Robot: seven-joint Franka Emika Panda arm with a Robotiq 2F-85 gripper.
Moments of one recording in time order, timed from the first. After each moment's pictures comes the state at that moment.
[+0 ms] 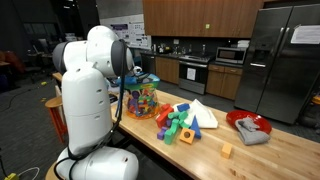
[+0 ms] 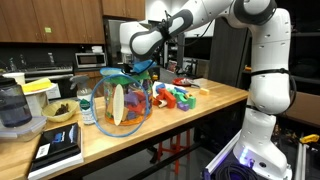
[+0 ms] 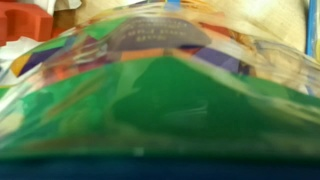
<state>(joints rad) 0.31 0.16 0.25 -1.90 -0.22 2.17 0.35</state>
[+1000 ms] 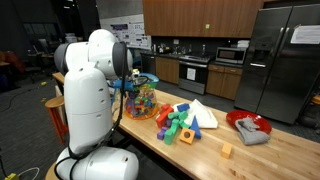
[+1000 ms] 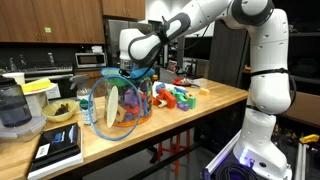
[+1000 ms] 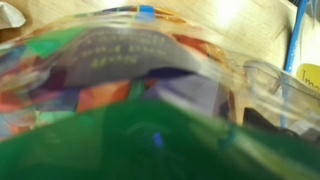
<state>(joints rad) 0.32 0.18 0.26 -1.95 -0.11 2.25 0.35</state>
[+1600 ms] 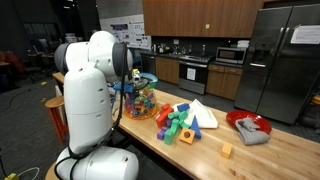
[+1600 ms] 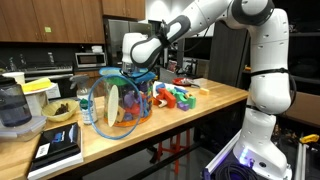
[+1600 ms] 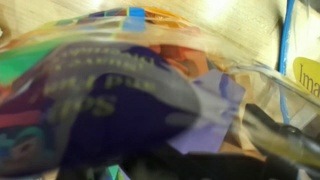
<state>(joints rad) 0.32 0.18 0.26 -2.00 -0.05 2.34 0.37</state>
